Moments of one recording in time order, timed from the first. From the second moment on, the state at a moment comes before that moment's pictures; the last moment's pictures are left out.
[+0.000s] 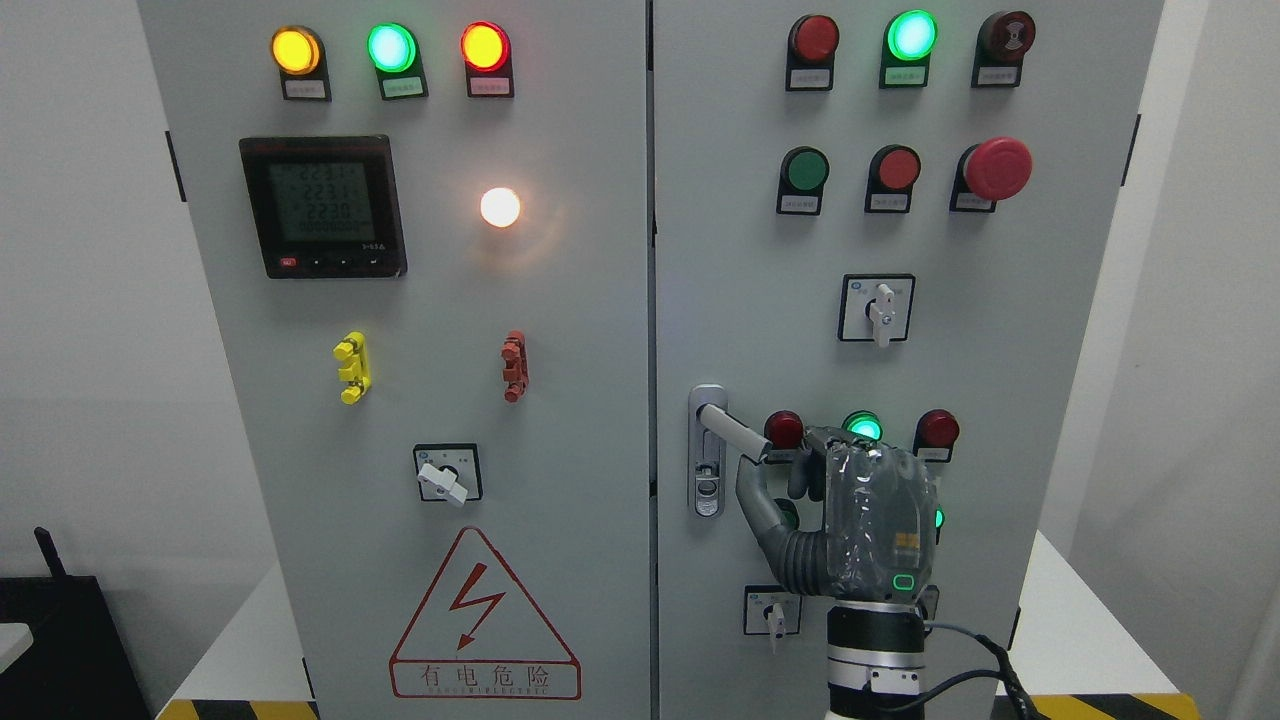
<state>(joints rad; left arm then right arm) 0.11 -0.05 0.00 0.00 0.11 -0.11 -0.07 -0.50 0.14 0.22 -1.64 1.12 0.14 -0.42</state>
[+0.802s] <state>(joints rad) 0.11 -0.05 0.00 0.00 0.11 -0.11 -0.07 -0.50 0.14 0.22 -1.64 1.12 0.14 -0.41</state>
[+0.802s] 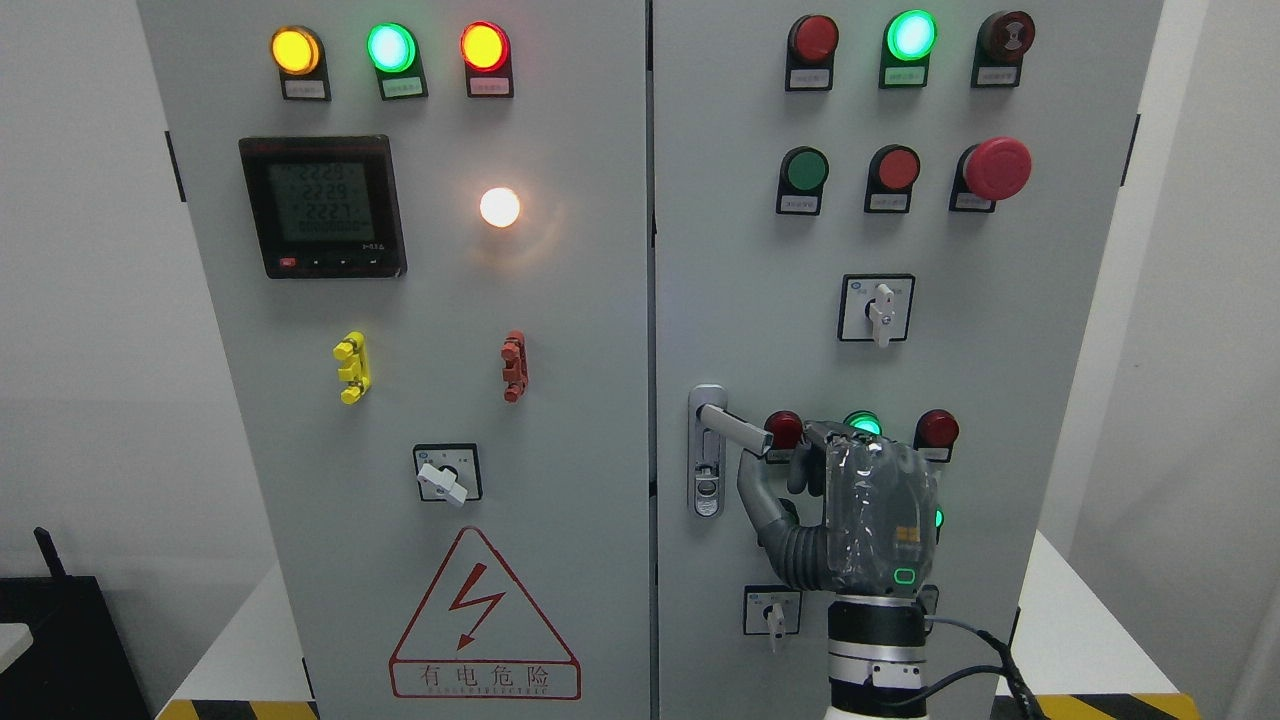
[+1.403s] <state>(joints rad) 0.11 -0.05 0.00 0.00 0.11 -0.11 -0.07 -0.51 0.14 0.22 -1.64 1.12 0.14 -0.41</state>
